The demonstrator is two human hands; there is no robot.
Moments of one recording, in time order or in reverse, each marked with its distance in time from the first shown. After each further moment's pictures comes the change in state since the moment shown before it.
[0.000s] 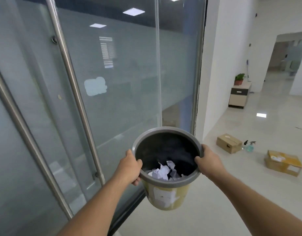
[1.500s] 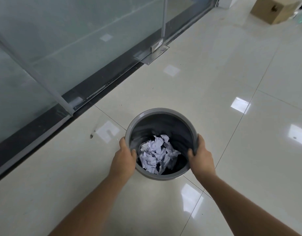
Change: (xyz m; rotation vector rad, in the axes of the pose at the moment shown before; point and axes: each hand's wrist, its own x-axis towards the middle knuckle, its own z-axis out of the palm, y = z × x) left_hand 0.035 -0.709 0.527 0.203 -0.176 -0.289; right_hand -0.127 0.650 0.613 -0.128 -0.204 0.338
